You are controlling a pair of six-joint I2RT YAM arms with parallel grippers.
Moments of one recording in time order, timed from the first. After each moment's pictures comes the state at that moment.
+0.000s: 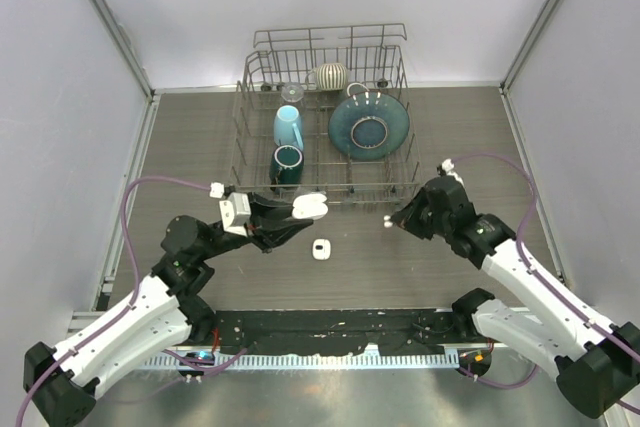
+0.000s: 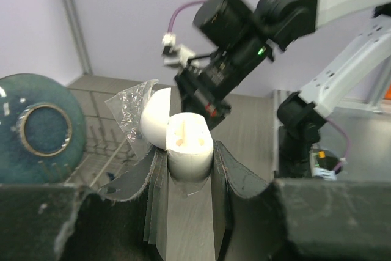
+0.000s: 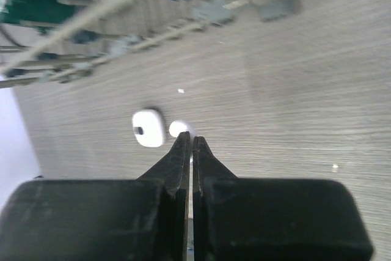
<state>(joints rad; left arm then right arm) -0.72 0.64 0.45 0.52 0.57 -0.18 0.52 0.86 0.63 -0.54 0.04 0.94</state>
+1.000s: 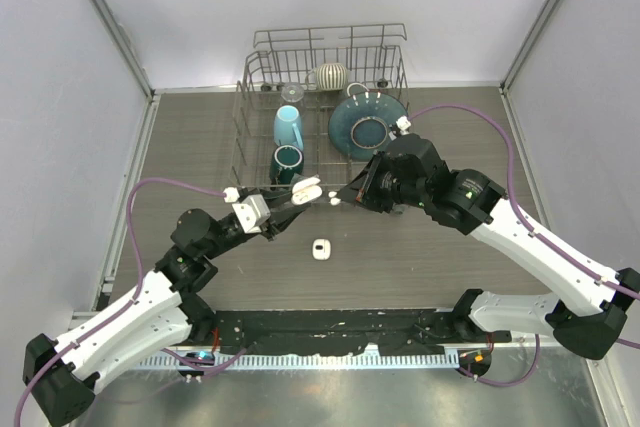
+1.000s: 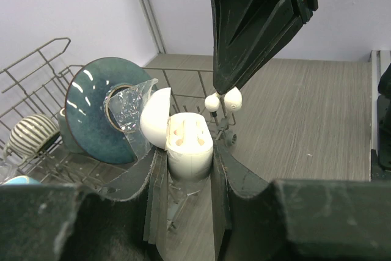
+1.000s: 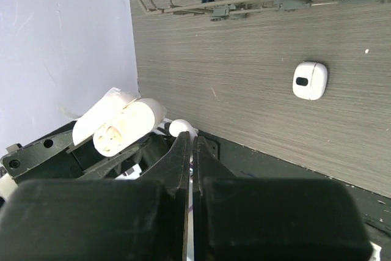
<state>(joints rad) -0.74 0.68 0.47 0.43 0.37 0.15 0.85 1.15 1.30 -0.75 0.02 1.12</state>
